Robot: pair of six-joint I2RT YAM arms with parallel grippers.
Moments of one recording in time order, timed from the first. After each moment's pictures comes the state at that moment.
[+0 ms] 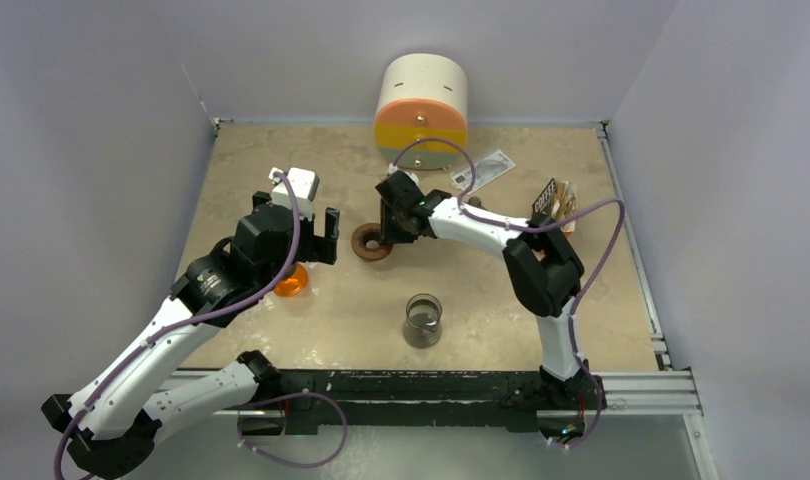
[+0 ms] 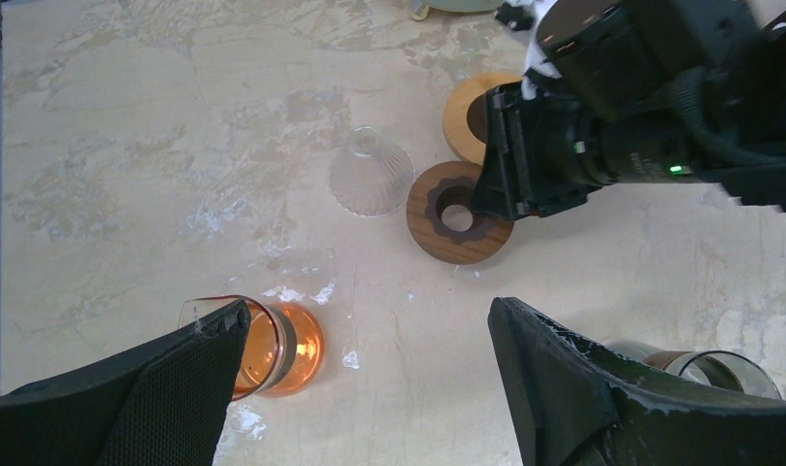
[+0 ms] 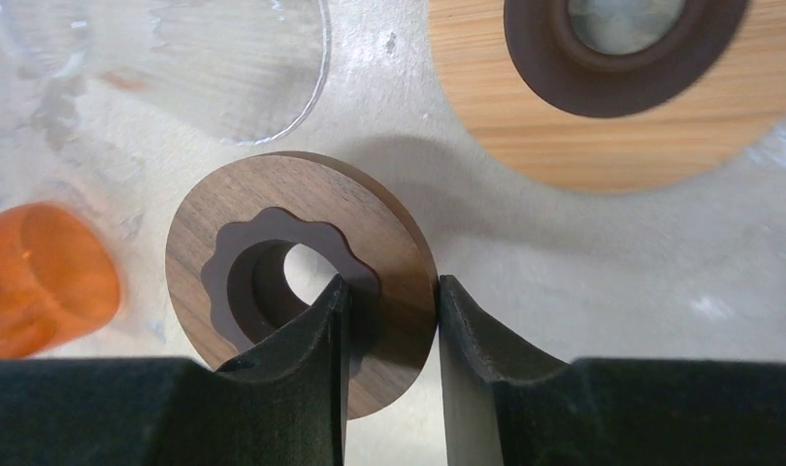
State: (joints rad) left arm -0.73 0.86 1.11 -0.73 -0.45 -0.22; right arm 0.78 2.07 1.55 -0.46 0.08 0.71
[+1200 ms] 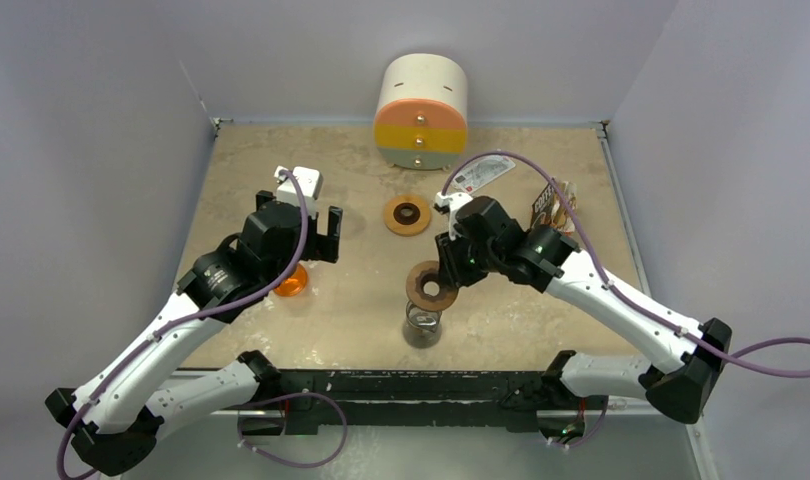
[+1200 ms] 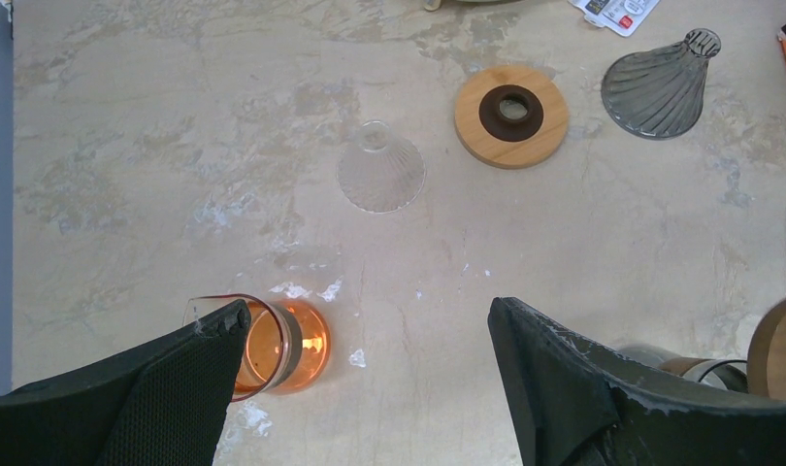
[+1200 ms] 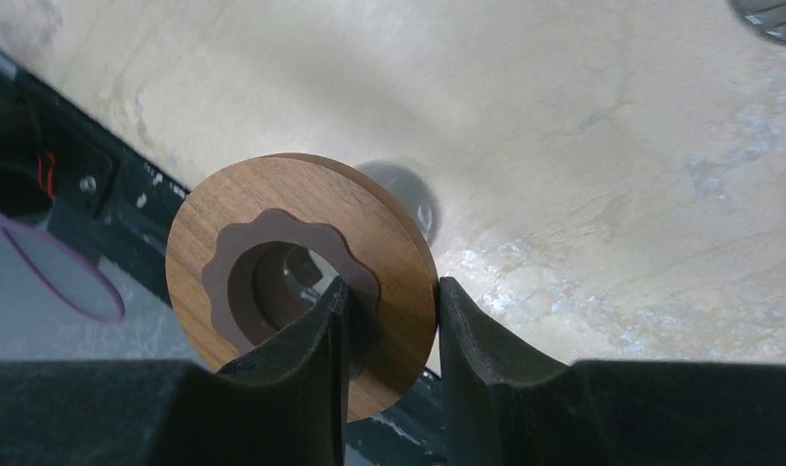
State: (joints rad) left arm -0.73 0.89 1.11 -0.73 -0.48 -0.22; right arm 0.83 1.20 1.19 -0.87 -0.02 0.37
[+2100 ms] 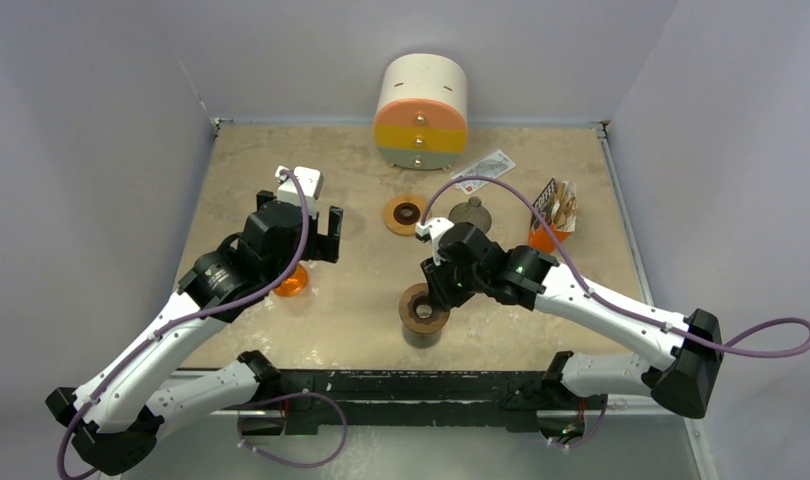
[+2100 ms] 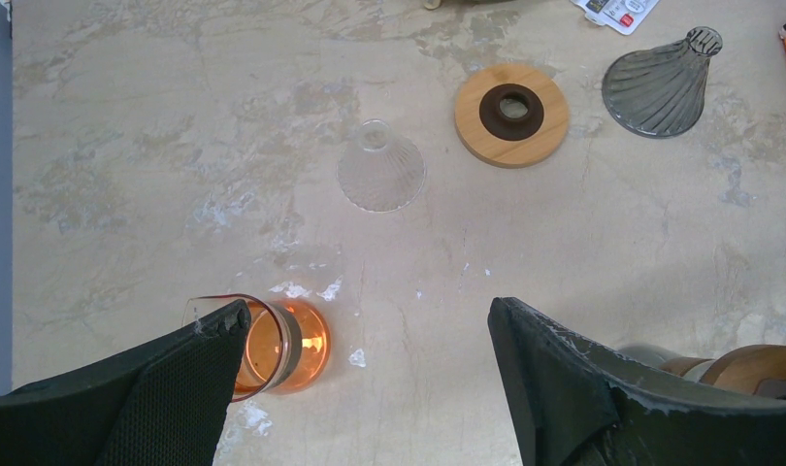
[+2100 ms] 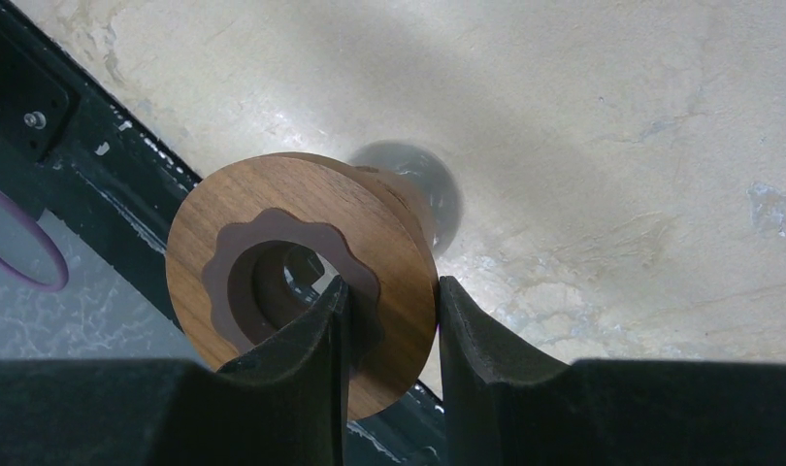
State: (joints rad) left arm -0.73 0.89 1.11 -0.73 -0.48 -0.22; right arm 0.96 1.20 1.04 -0.74 -0.02 0.31
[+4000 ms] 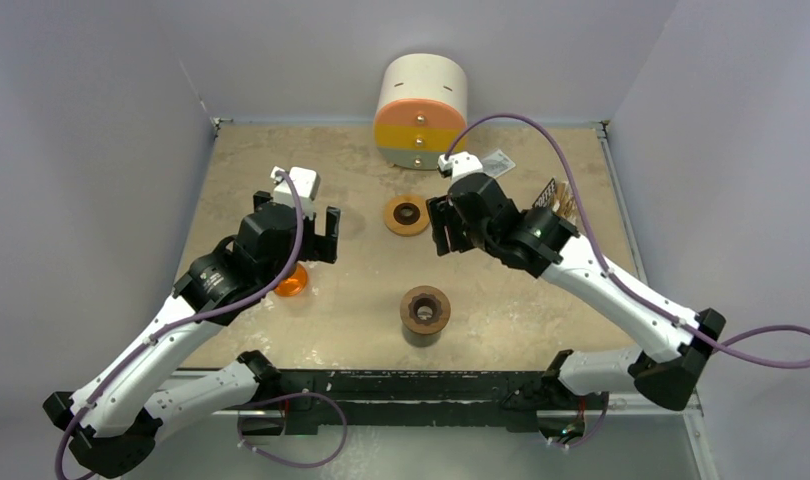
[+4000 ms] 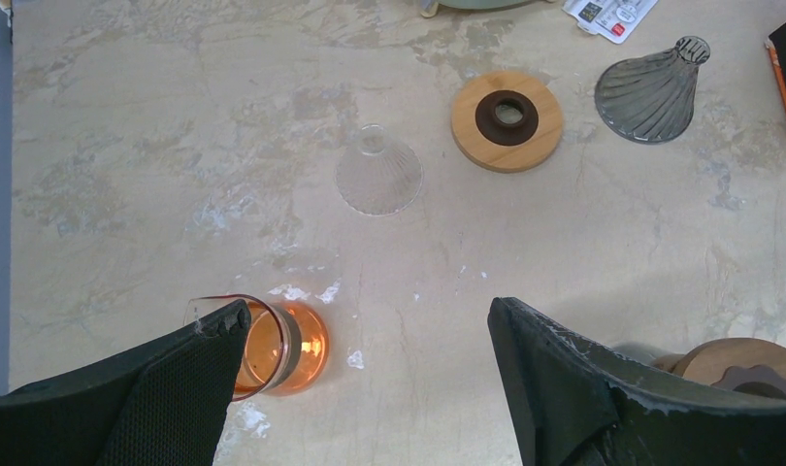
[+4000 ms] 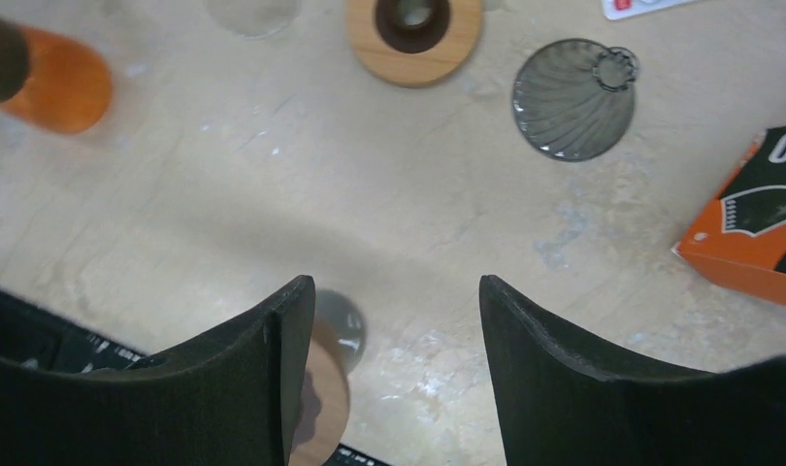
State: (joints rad) left arm -0.73 0.87 1.11 -0.73 -0.47 -0.22; right arm 0.89 1.26 1.38 -0.86 0.31 0.36
